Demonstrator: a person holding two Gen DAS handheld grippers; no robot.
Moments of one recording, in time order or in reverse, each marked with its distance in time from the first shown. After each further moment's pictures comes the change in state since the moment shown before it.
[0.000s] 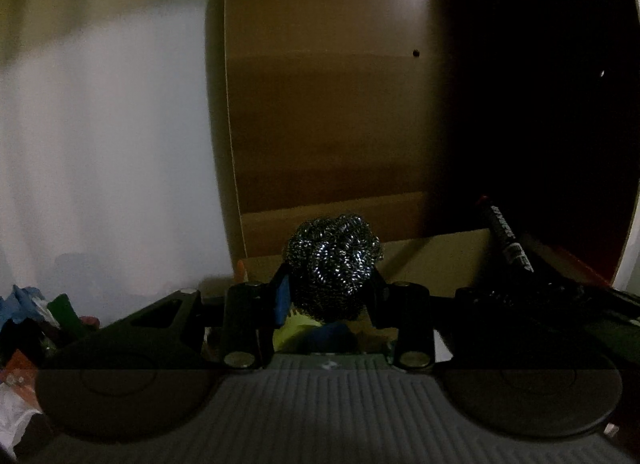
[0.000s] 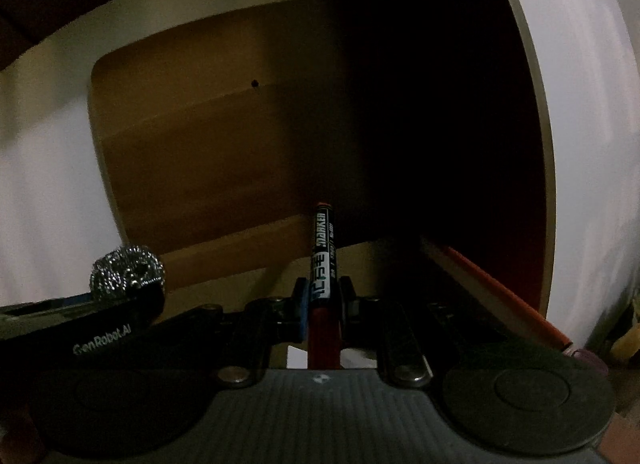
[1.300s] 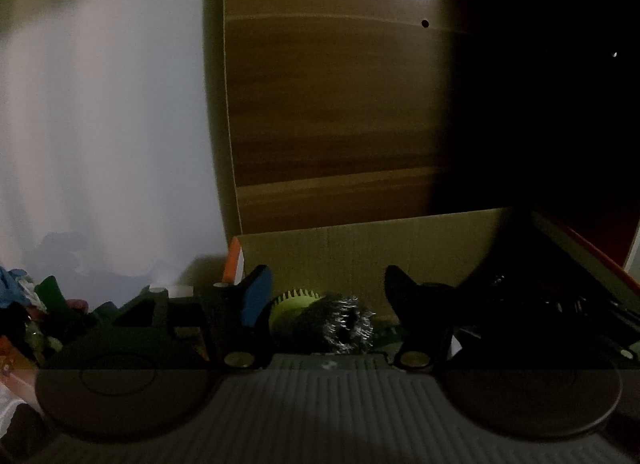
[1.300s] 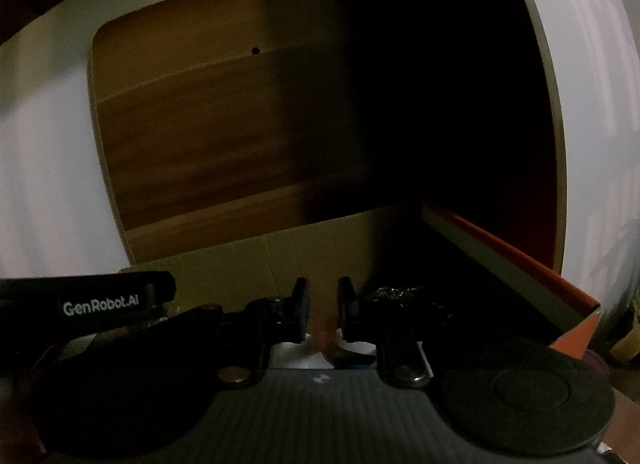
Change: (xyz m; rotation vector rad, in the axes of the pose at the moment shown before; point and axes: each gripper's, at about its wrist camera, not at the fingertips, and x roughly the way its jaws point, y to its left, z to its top) left arm 0.023 0.000 -0.003 -0.014 0.042 -0.005; right arm 0.014 -0.002 -0.025 -0.029 -0.012 -0.006
